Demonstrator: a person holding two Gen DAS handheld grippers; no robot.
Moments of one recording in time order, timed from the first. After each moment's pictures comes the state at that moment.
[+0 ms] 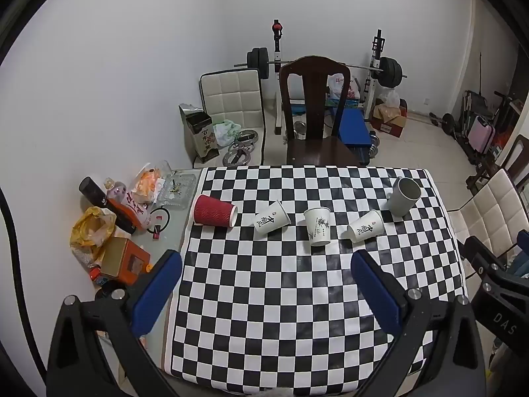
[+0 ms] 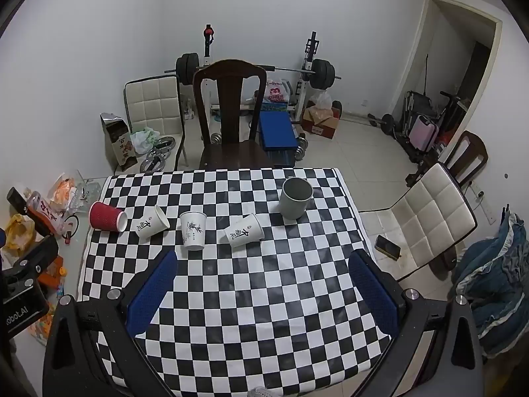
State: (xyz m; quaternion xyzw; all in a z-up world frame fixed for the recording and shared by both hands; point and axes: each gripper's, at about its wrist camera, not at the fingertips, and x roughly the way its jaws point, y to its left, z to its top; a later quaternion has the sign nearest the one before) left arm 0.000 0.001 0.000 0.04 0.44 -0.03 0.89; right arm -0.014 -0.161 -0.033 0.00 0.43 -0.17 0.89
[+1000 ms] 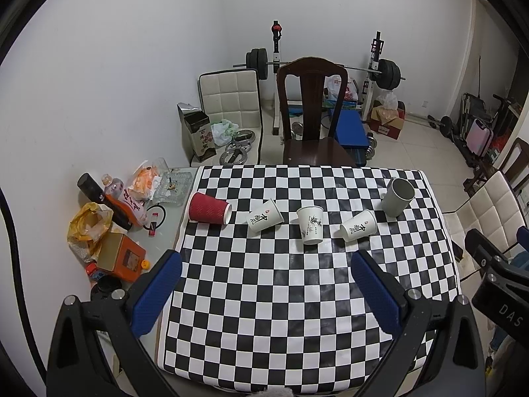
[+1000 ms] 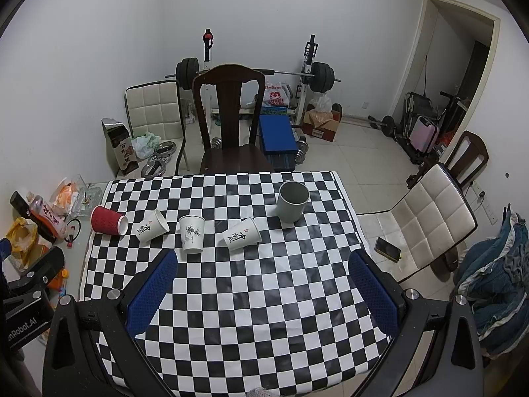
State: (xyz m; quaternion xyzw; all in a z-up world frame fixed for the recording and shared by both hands) left arm 0.000 0.000 0.000 0.05 0.44 -0.03 0.90; right arm -0.019 -0.168 -0.027 0.01 0.42 -0.17 0.89
